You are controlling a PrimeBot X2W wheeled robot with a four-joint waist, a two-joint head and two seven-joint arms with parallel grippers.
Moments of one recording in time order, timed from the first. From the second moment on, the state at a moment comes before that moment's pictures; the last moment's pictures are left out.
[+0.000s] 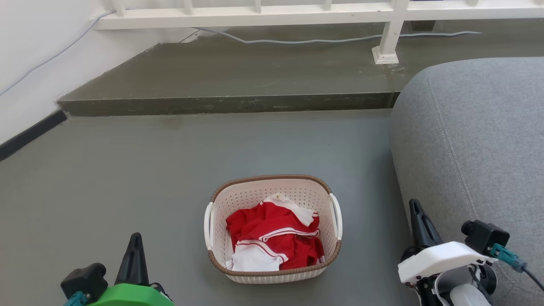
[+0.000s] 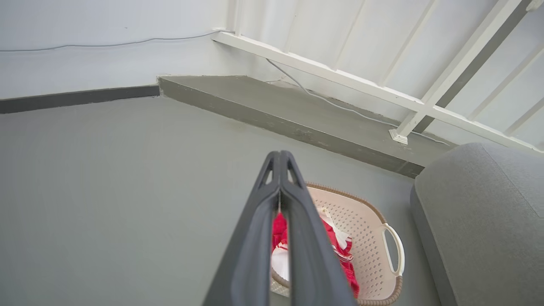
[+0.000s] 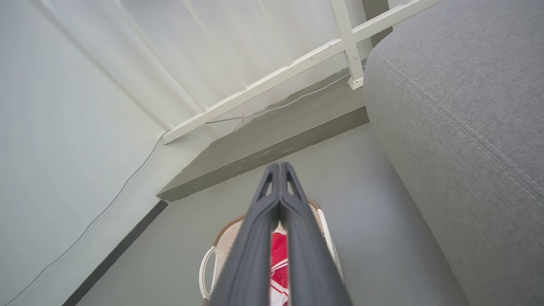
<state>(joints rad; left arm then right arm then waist) 0.11 0.05 -0.16 0.13 -0.50 0.09 -0.21 0.06 -0.05 0.23 0.20 0.57 -0.09 -0.22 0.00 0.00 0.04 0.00</state>
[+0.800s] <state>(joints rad) 0.08 0.06 -0.11 0.15 -0.86 0.03 -0.13 0.05 -0.07 0.15 0.20 0.91 -0.04 -0.14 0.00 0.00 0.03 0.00</state>
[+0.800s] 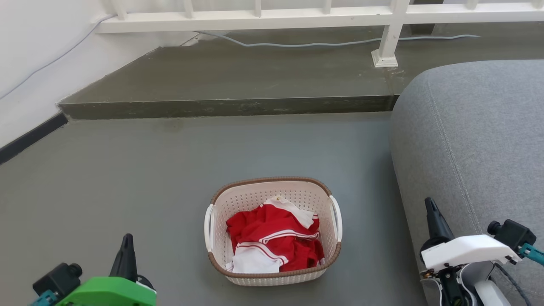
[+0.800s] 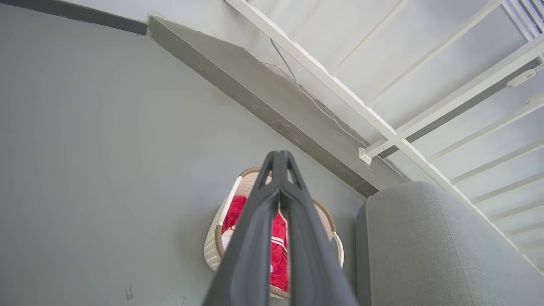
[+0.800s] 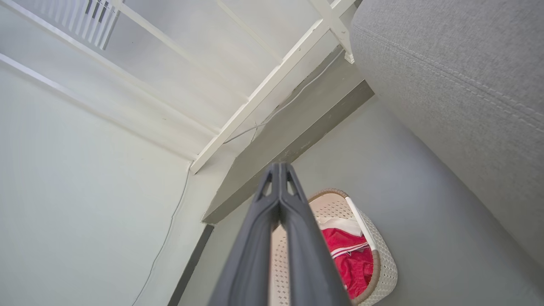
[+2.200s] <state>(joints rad) 0.00 0.08 -0.04 0.22 -1.43 -0.07 -0.01 -0.02 -0.10 0.03 0.23 1.46 0.06 -0.02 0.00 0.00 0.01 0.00</state>
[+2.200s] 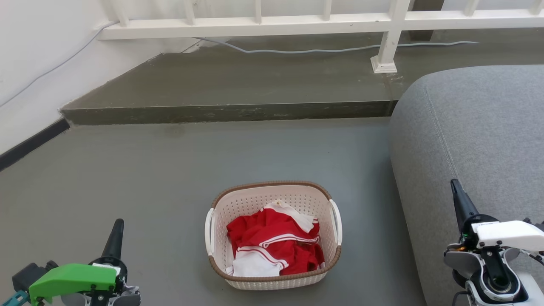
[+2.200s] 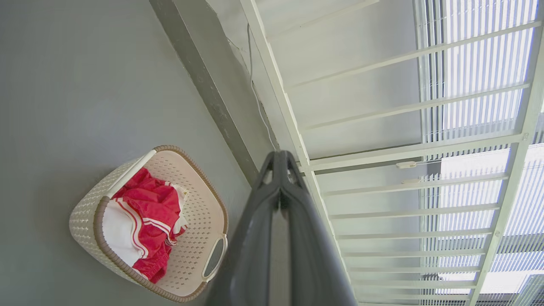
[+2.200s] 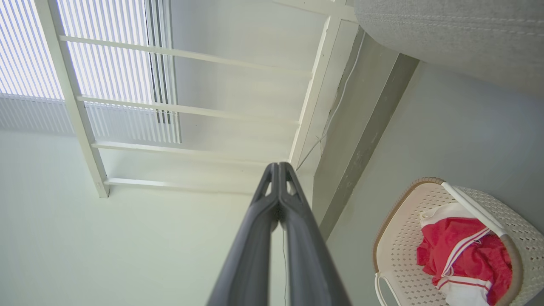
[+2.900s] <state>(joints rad) -0.04 0.09 -0.01 0.25 -1.67 -0.11 0.04 -0.04 -0.10 -0.03 0.25 1.68 0.11 0.02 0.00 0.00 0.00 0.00</state>
